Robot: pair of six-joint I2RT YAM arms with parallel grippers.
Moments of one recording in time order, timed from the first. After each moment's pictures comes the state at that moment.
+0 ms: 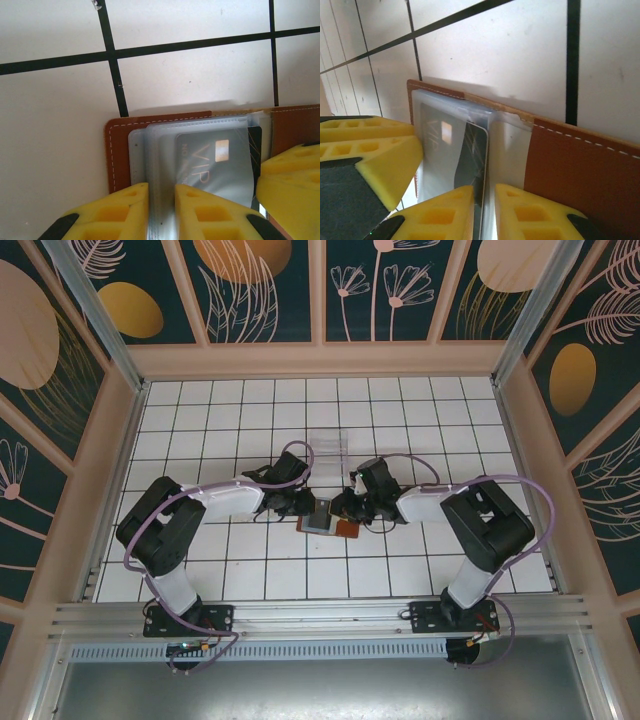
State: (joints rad) left arm -0.70 1.76 0.94 -0.27 0.17 -0.65; right arm 0.62 1.69 0.69 0.11 -0.49 0.89
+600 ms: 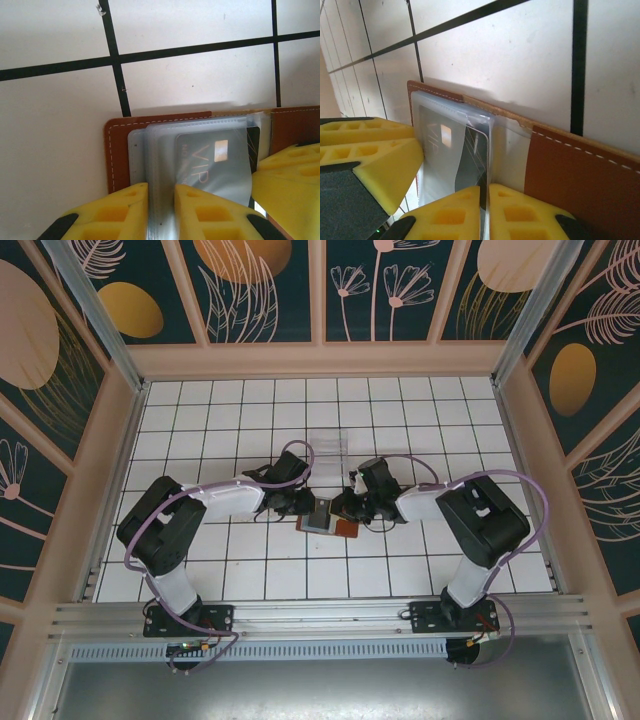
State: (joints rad) left arm -0.70 1.76 0.95 -0.27 0.17 -0.65; right arm 0.61 1.73 0.69 0.18 -0.54 0.91
